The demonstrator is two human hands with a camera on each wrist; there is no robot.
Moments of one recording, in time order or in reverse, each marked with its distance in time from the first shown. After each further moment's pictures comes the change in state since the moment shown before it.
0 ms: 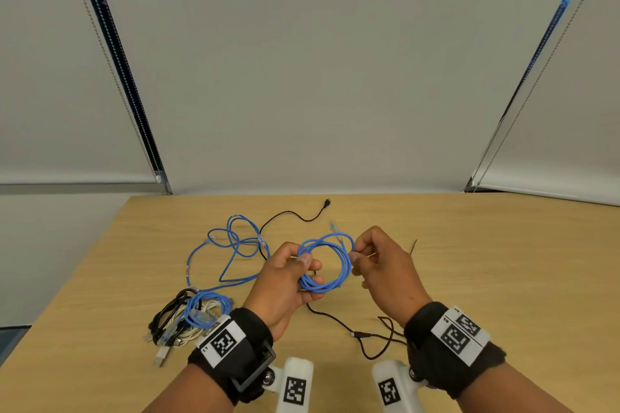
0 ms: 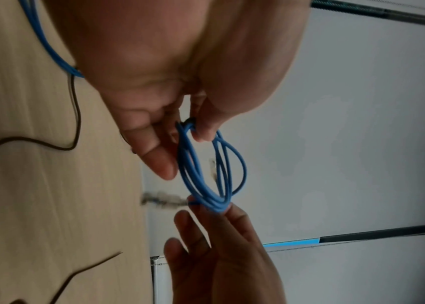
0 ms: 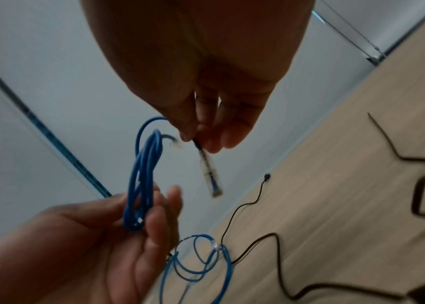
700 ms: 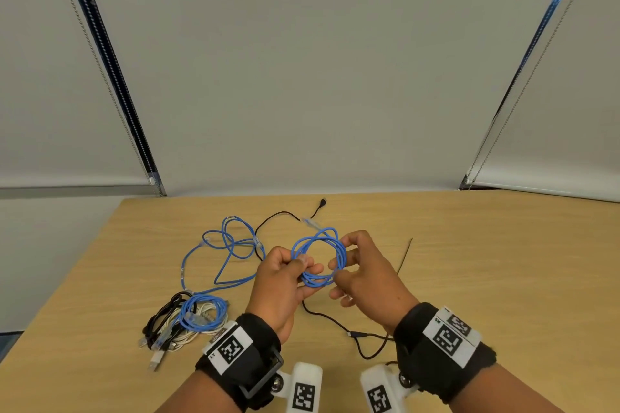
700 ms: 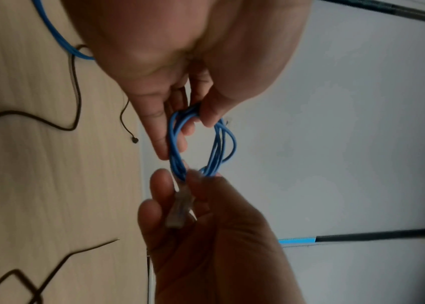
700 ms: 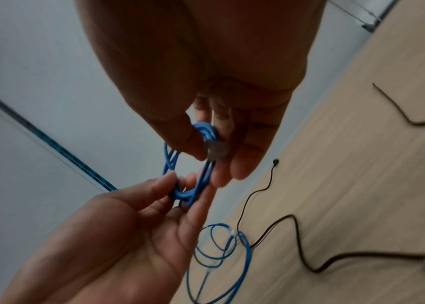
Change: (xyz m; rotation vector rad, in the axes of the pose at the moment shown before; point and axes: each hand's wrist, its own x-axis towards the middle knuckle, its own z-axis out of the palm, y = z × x) left_hand 0.001 -0.005 0.013 -0.119 0.158 0.069; right_hand -0.010 -0.019 0.008 0.197 -0.218 0.197
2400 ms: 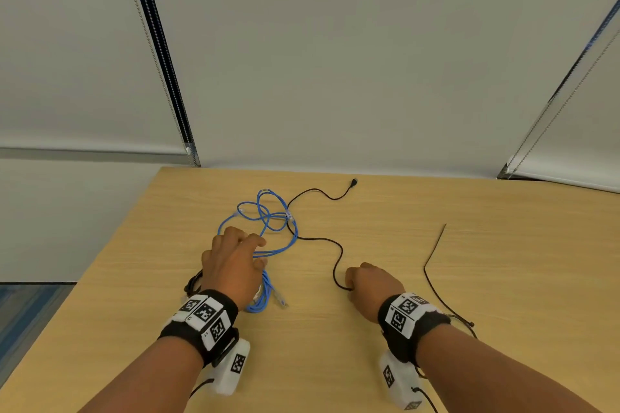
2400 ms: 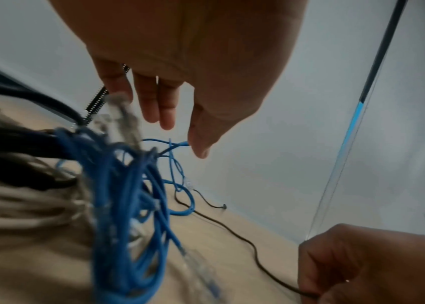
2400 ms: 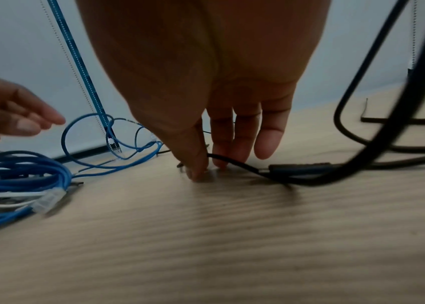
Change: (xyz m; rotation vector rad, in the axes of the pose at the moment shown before) left_hand 0.030 -0.001 -0.150 1.551 0.246 0.385; right_hand 0.053 0.092 0.060 -1.092 -0.265 0.045
